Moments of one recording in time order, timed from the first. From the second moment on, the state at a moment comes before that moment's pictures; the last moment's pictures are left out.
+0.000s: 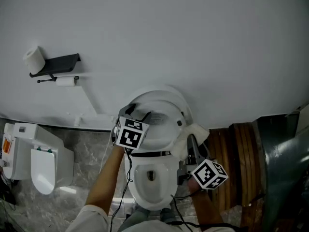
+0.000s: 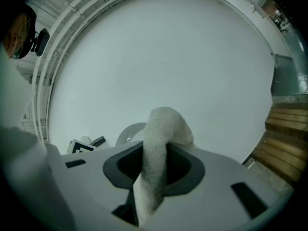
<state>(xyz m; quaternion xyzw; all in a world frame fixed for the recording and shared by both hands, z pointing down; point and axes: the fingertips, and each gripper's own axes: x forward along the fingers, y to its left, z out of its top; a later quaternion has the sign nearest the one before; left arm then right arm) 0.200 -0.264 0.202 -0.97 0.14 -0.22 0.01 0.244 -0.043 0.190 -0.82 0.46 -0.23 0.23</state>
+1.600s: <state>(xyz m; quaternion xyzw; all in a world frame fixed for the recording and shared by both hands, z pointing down) 0.132 -0.200 0.205 -0.96 0.12 -0.21 -0.09 0.181 0.010 0.191 -0.82 0.44 -0.25 0.28</state>
